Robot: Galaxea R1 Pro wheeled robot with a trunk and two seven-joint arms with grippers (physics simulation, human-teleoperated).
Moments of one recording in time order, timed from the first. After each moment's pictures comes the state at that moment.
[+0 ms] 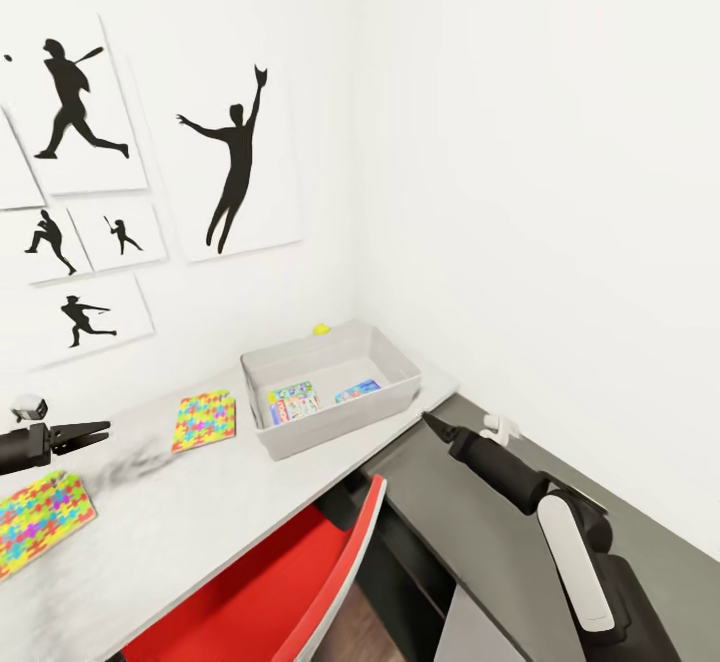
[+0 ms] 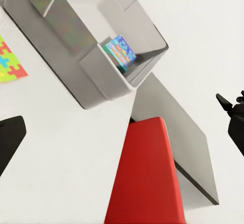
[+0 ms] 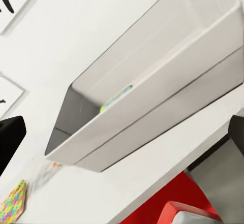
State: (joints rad) left arm -0.84 0.74 0.13 -0.42 0.15 0.62 -1.57; right arm -0.31 0.00 -0.07 -1.51 -0.64 0.62 0.31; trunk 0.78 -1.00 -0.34
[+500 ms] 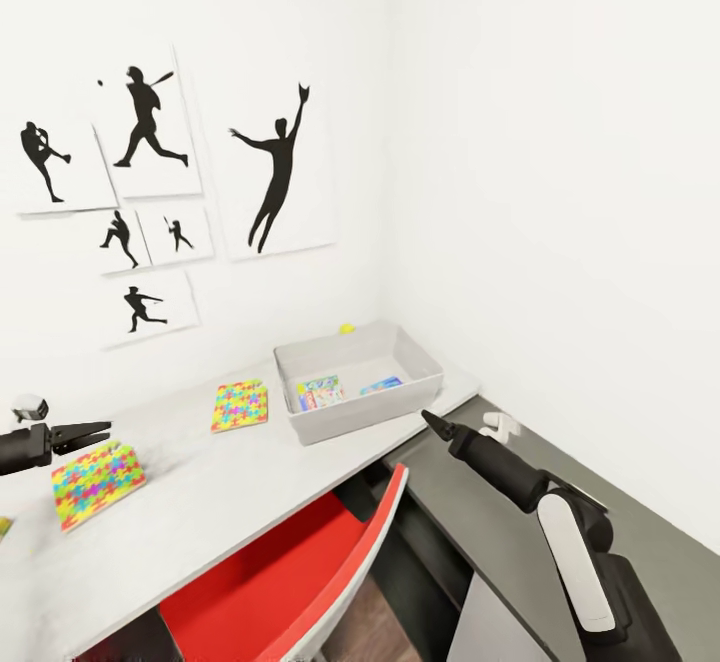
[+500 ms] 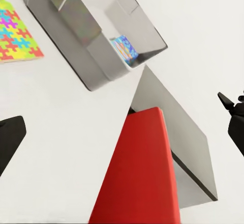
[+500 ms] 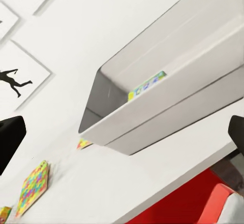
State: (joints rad) left arm -0.84 0.74 0.13 -0.42 0.15 0.62 -1.57; right arm -0.31 0.00 -0.07 -1.52 -0.64 0.62 0.31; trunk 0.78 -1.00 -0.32
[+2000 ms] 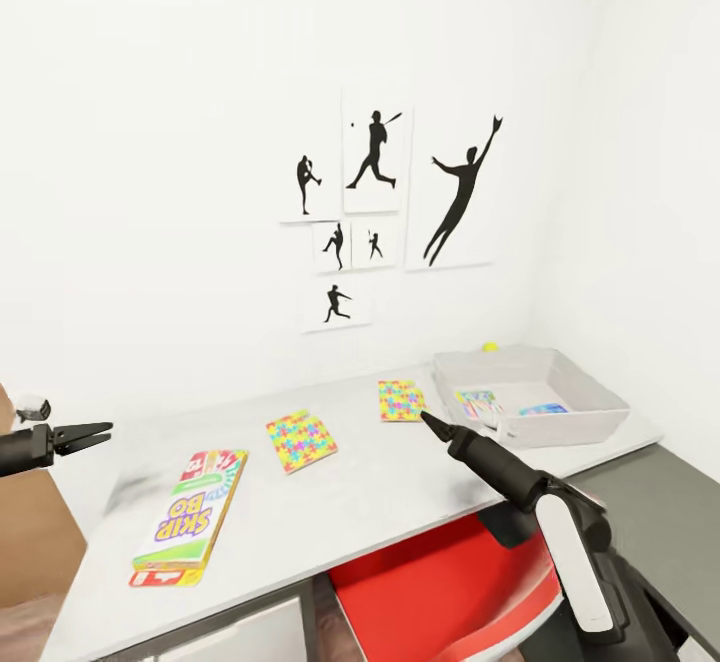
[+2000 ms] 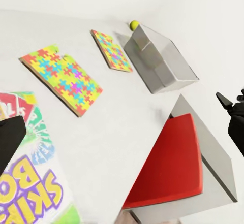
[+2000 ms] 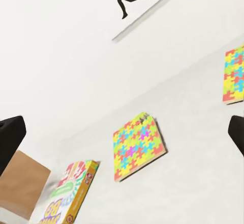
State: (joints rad) left arm -0.84 0.73 0.13 -0.42 0.15 0.62 -1.57; right arm -0.31 0.00 -0.06 -1.52 -0.63 0.62 0.30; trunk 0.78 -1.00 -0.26
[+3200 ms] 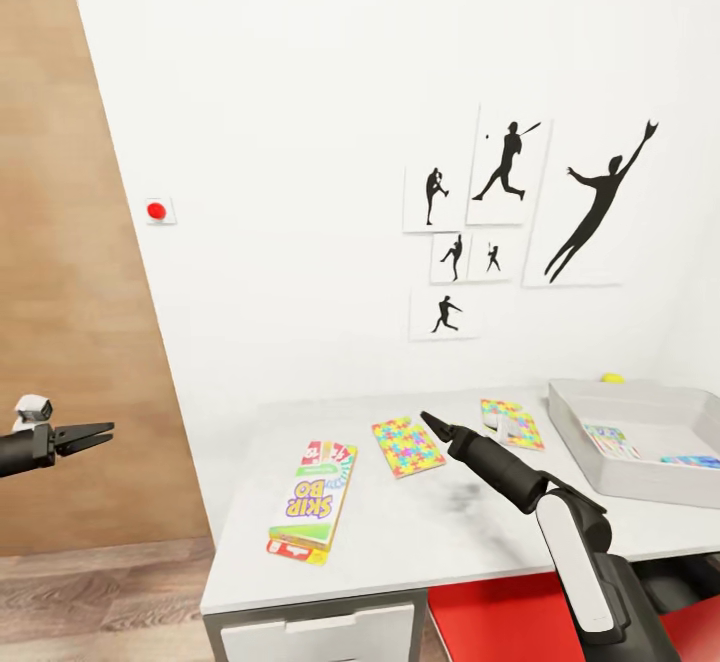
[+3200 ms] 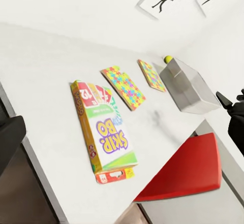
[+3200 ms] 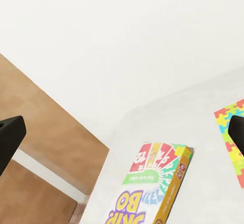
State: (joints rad) left arm -0.84 0.73 0.13 -0.42 0.15 0.62 -1.57; right arm -0.31 0.00 -0.07 -1.52 -0.63 0.62 0.31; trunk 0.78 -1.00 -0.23
